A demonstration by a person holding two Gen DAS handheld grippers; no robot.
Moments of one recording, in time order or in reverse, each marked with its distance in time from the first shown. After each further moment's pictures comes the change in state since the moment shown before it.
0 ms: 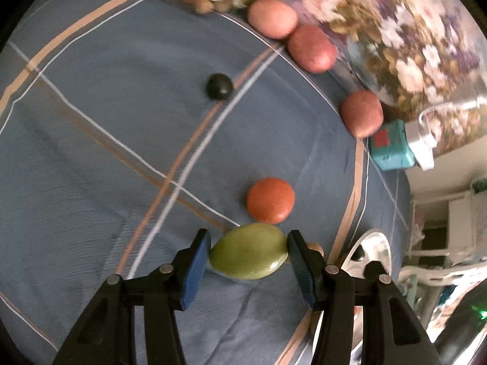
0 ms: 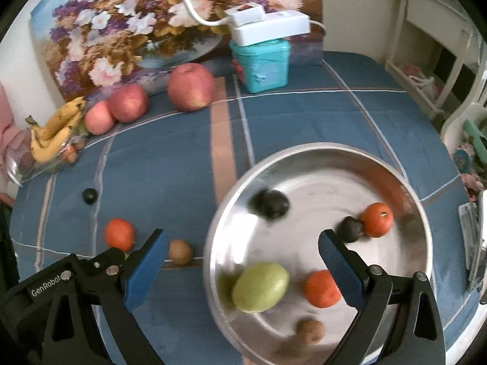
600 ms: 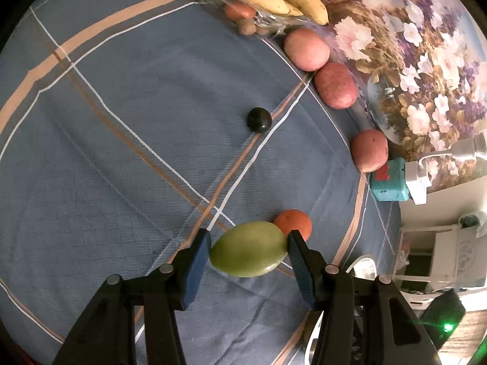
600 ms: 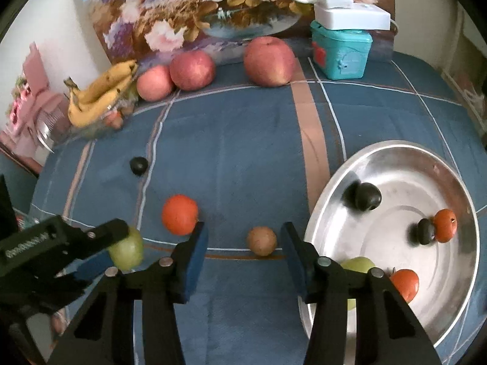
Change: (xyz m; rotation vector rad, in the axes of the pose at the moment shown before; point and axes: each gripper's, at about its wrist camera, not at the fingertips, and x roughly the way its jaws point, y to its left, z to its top) left arm -0.022 0.033 0.018 -0.116 -0.022 -0.042; right arm 0.027 0.056 -0.012 -0.134 0.074 0.110
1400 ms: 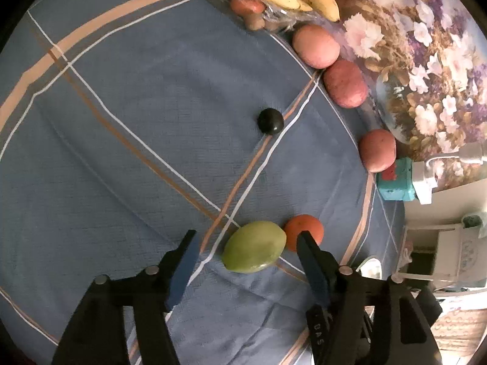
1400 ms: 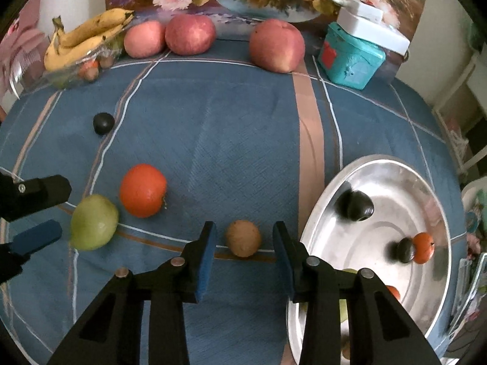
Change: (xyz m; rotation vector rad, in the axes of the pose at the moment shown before) left arm 0.007 0.004 0.009 0.009 0.039 0.015; right arm 0.027 0.023 -0.013 -0.190 0.040 -0.228
